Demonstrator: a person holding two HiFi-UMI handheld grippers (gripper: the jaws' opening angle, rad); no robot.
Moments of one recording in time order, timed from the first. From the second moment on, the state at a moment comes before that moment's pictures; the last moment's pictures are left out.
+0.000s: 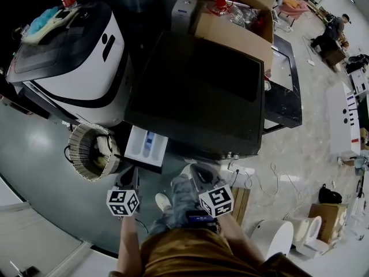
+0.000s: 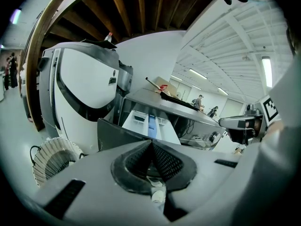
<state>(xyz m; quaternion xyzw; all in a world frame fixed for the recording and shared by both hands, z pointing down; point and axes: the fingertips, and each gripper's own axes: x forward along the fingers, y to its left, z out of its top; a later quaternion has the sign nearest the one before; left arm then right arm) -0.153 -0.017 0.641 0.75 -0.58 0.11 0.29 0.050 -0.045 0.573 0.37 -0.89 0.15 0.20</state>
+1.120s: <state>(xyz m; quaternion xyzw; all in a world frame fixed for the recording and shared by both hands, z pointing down) -0.144 -0.064 0.638 0.77 -0.56 0.12 0.28 0.058 -0.067 0.572 0.39 -0.88 0.16 0.20</state>
